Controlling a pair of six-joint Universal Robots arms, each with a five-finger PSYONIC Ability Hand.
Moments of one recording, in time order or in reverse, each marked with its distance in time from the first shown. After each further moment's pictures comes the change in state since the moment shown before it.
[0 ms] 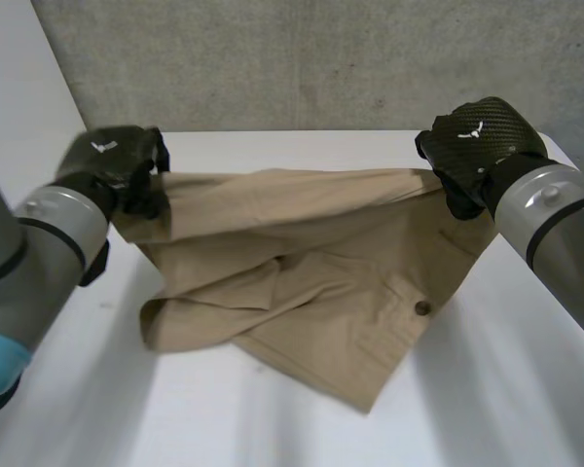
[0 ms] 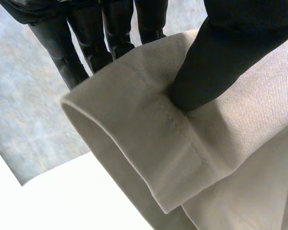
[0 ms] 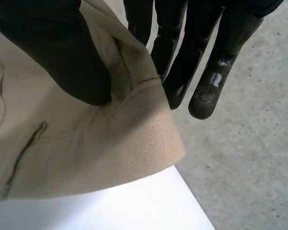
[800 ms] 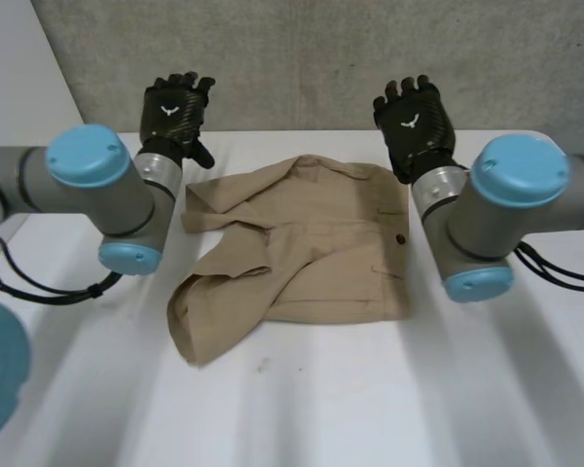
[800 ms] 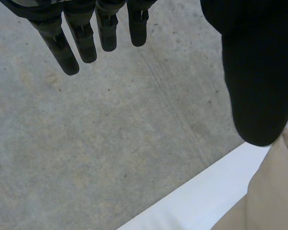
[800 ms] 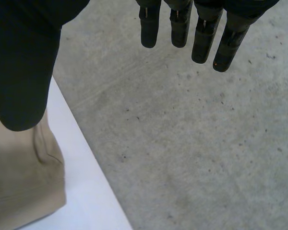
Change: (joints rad) left arm 0.034 -0.666 0.565 0.453 0.083 0.106; right arm -0.013 0.545 -0.244 -0.628 -0.024 -0.043; left_hand -0.929 -1.000 -0.977 -1.000 -0.926; right_hand -0.765 -0.958 -0.968 -0.966 -0.884
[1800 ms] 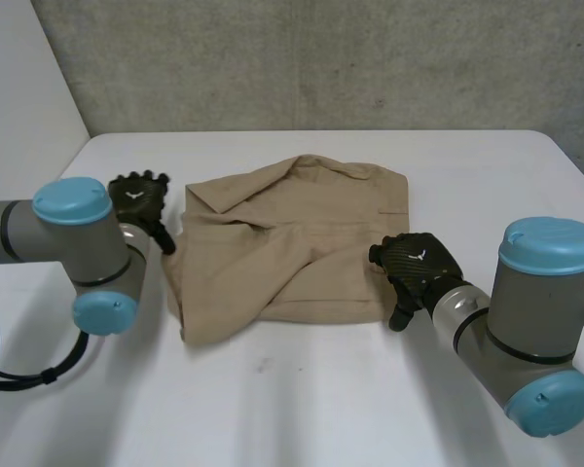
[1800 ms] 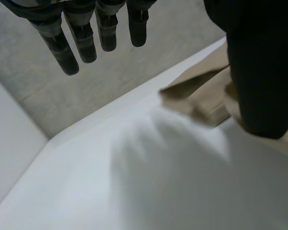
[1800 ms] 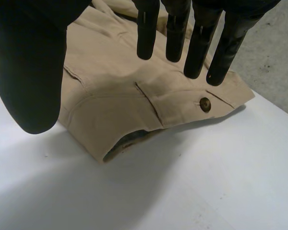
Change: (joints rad) left arm 0.091 0.019 -0.296 -0.083 -0.154 0.058; right arm -0.030 -0.204 0.529 0.222 -0.126 0.350; left_hand 0.000 -0.001 0.000 0.000 0.000; right_hand 0.128 0.156 0.169 0.153 0.130
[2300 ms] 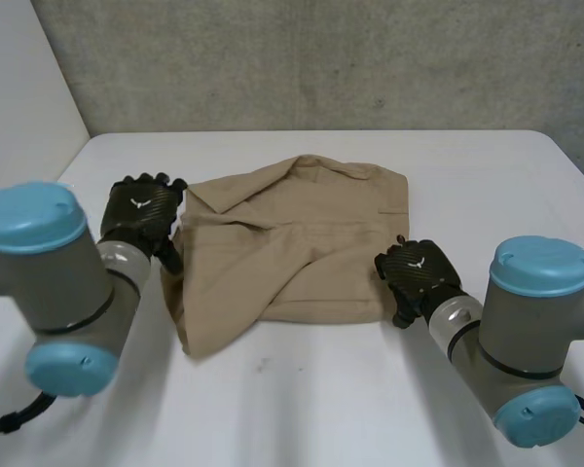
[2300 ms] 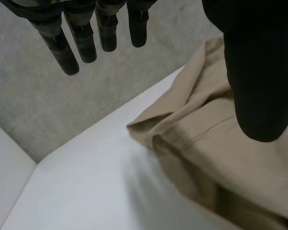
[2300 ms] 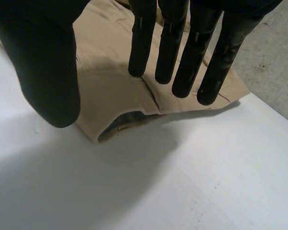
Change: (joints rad) left arm -0.119 0.421 -0.399 -0.031 0.015 0.019; right arm 0.011 0.032 0.040 -0.091 0.041 -0.050; left_hand 0.014 0.012 0.003 0.006 0.004; right_hand 0.225 0.273 0.263 0.260 0.245
